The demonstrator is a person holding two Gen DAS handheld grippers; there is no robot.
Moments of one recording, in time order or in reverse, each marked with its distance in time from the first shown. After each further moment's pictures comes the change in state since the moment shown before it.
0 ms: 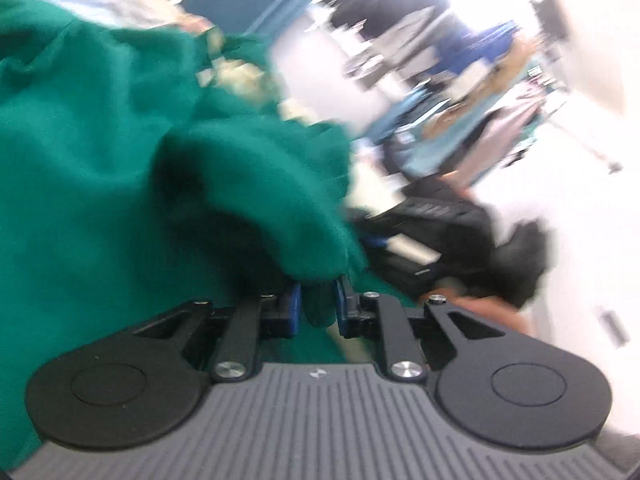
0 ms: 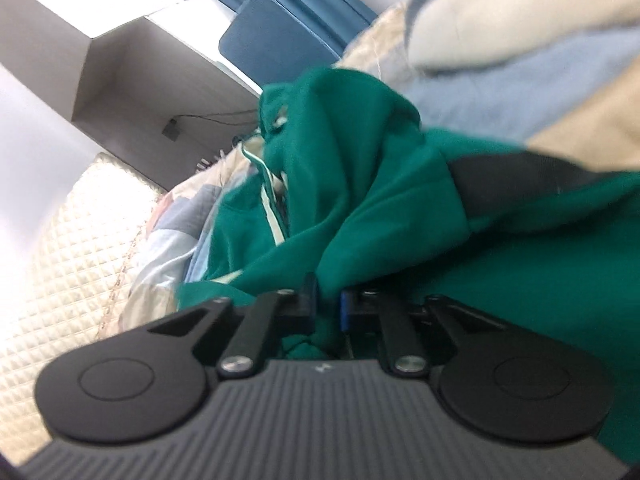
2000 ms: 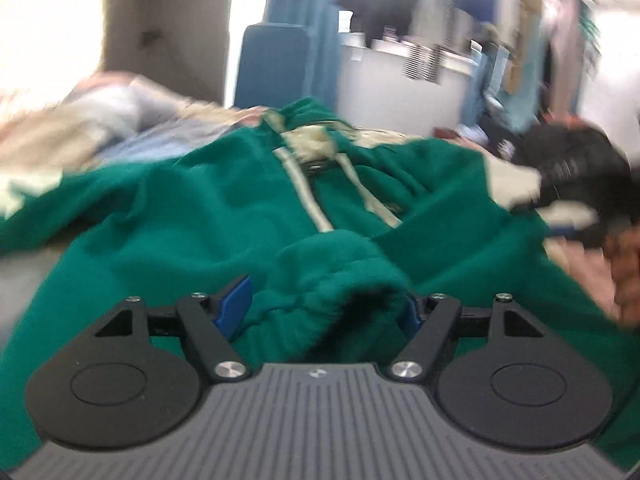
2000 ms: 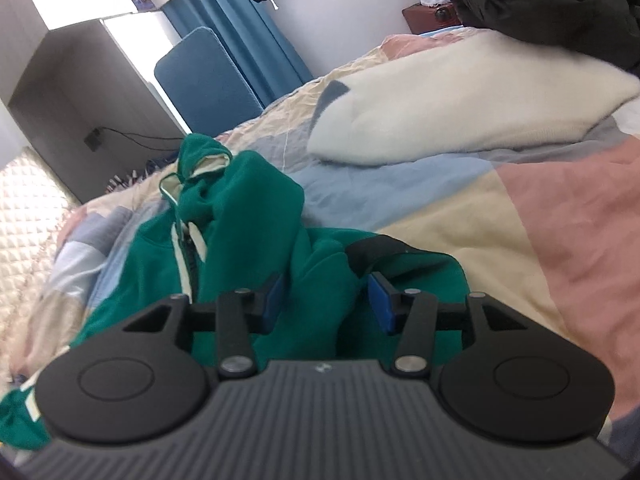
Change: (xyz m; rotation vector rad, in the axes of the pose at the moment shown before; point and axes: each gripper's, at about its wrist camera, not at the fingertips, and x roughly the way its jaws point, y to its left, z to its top) left arm -0.012 -0.045 -0.018 0.411 -0.101 0.518; right arm -0.066 0.002 0.012 -0.145 -0.106 -0.349
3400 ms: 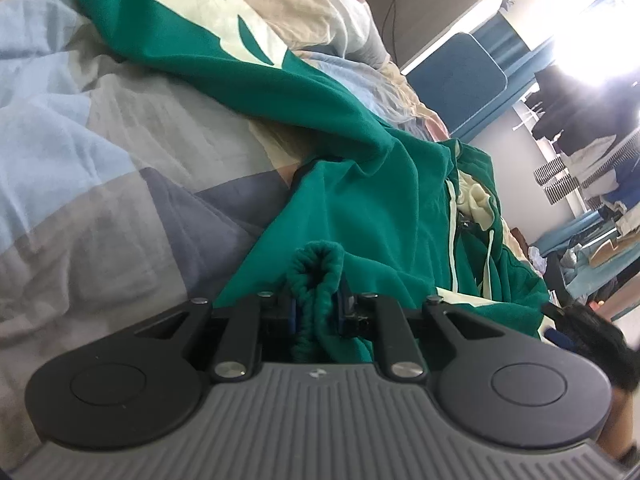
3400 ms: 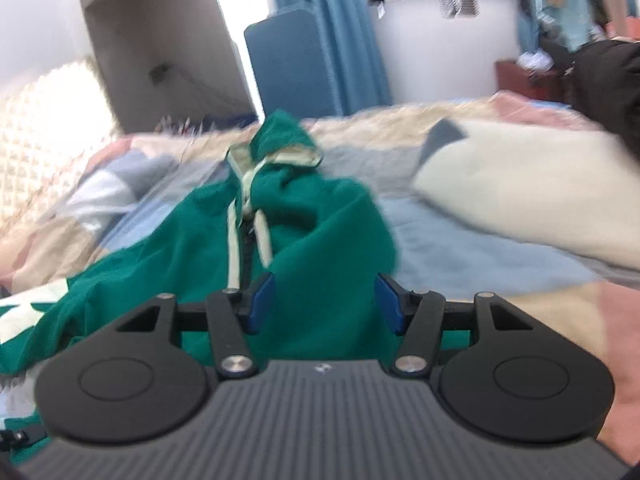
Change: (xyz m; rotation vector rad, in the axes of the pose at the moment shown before) left arm -0.055 0.172 0.002 -0.705 0.111 0.133; right arm 0.046 0.096 0.023 -0.355 0.037 0.057
